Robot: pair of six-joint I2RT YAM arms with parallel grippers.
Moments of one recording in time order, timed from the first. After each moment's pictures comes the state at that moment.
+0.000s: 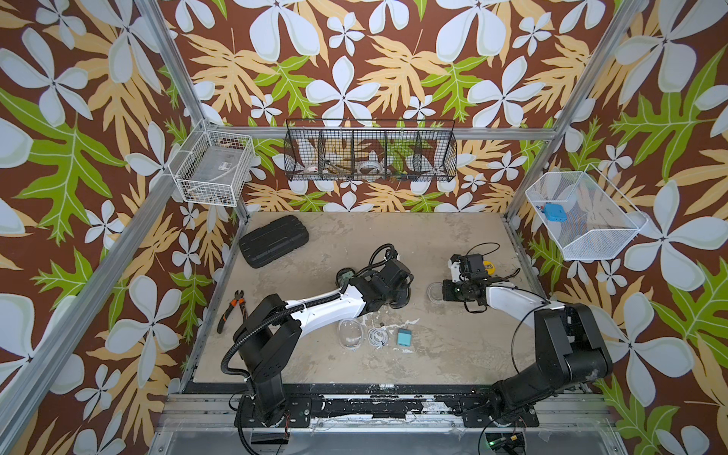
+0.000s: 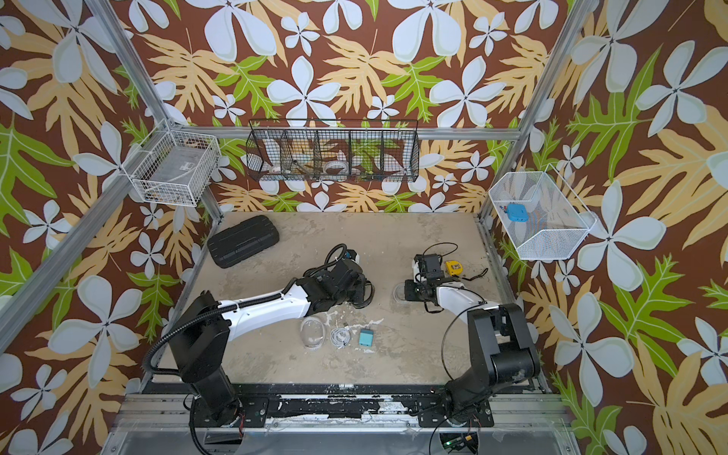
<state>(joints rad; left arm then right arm) -0.89 1.76 1.23 -0.26 -0.21 -0.62 0.17 1.54 0.83 -0.30 -0.12 0.19</state>
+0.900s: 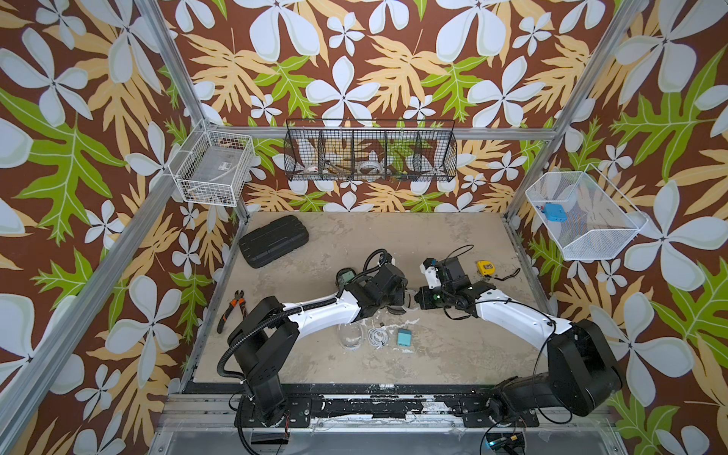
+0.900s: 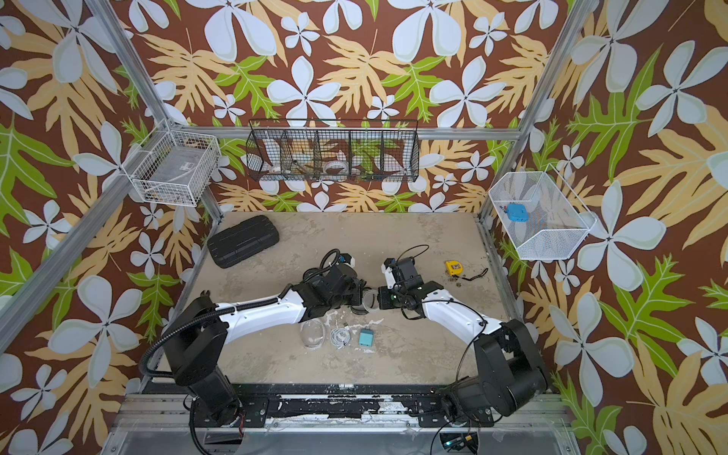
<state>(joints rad) -0.88 1.71 1.11 -0.13 -0.16 -0.71 0.44 1.45 0.83 -0.35 -0.21 0.33</state>
